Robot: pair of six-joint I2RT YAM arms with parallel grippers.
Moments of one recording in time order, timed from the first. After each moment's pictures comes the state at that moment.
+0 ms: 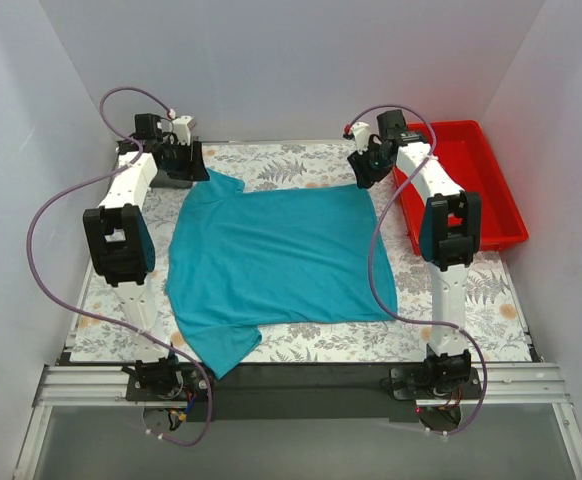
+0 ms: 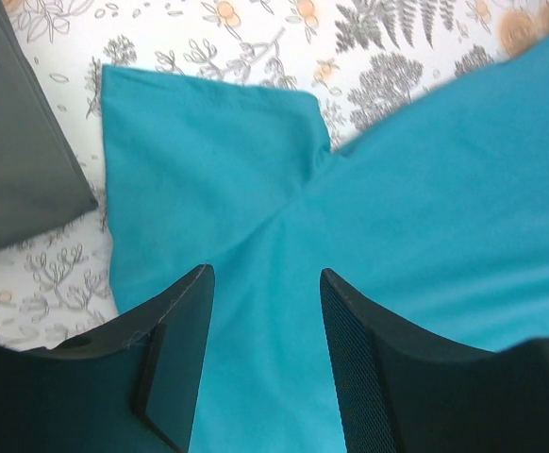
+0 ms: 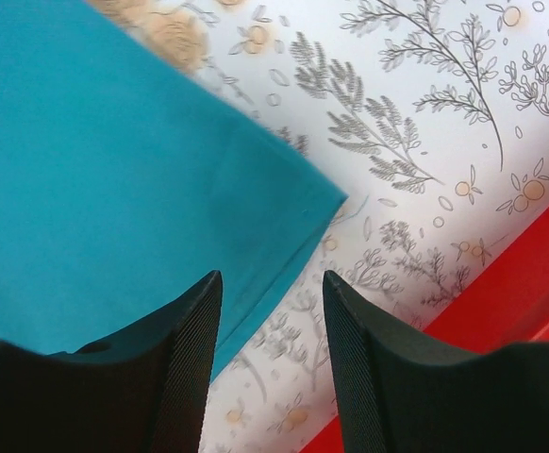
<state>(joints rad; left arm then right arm) 0.07 2.08 1.84 -0.66 0.53 0.20 0.22 2.26 2.06 -0.80 -0.32 -0.52</state>
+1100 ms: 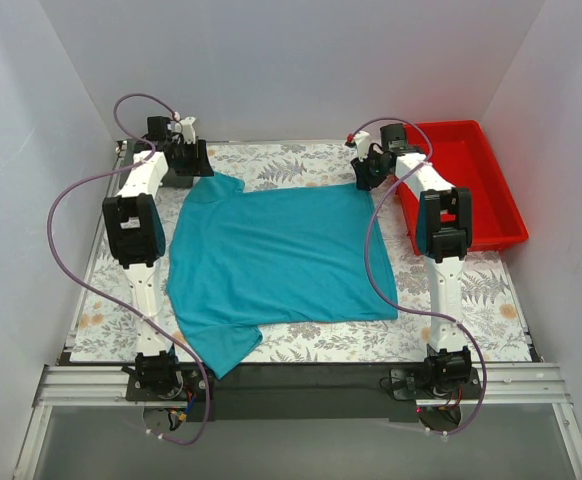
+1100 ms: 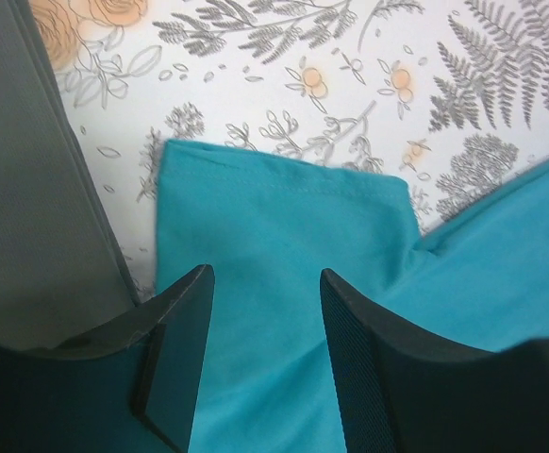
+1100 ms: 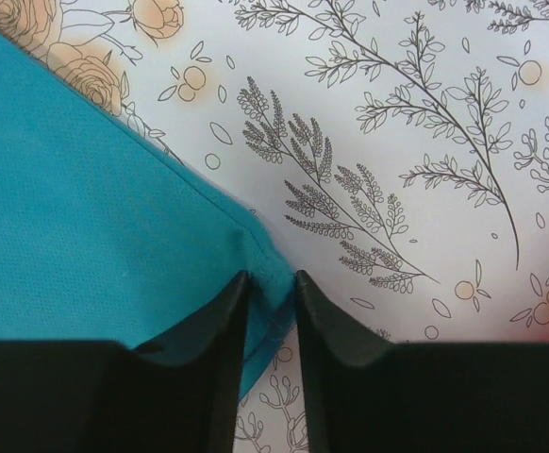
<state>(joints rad) 0.07 2.38 2.08 -0.58 0.49 0.10 0.16 2.45 2.07 -0.56 -0.43 -0.56</state>
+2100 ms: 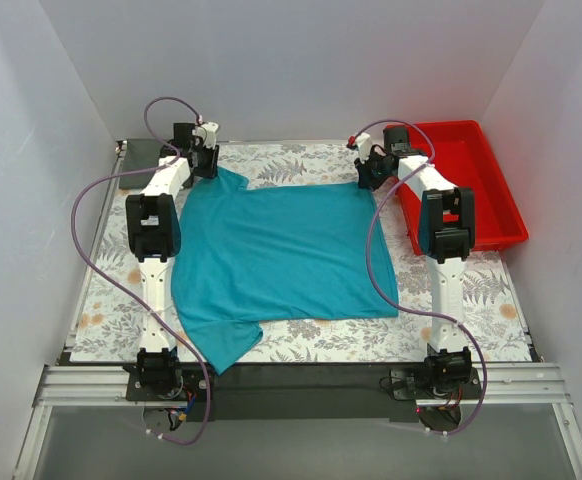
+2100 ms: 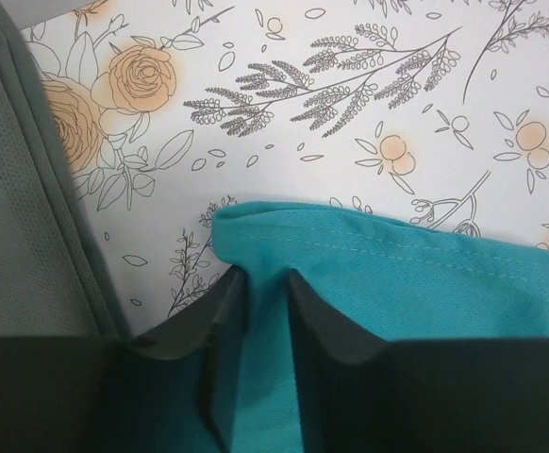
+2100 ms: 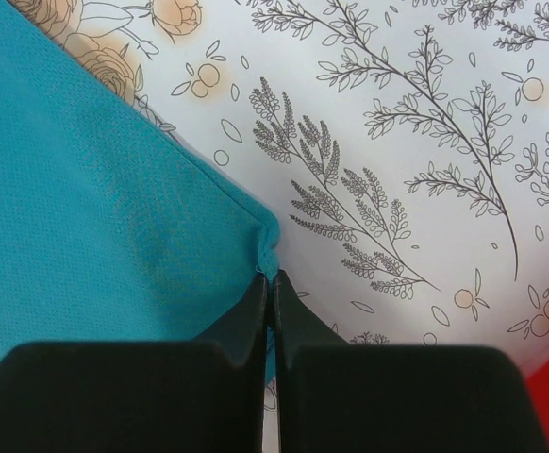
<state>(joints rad) -0.02 2.56 2.21 -0.44 0.25 0.23 0.15 2.43 2.01 -0.51 -0.49 -0.61</state>
